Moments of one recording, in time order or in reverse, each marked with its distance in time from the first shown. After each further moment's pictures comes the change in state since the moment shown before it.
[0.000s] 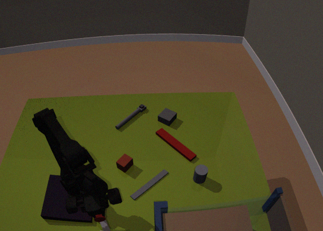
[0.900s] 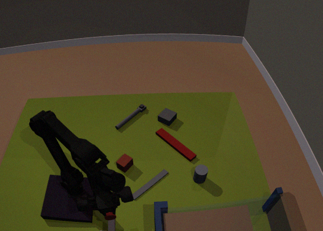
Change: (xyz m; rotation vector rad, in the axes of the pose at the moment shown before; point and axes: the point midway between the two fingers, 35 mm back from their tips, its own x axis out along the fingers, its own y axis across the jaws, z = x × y) arm 0.001 0.037 0.000 0.016 -0.015 -0.011
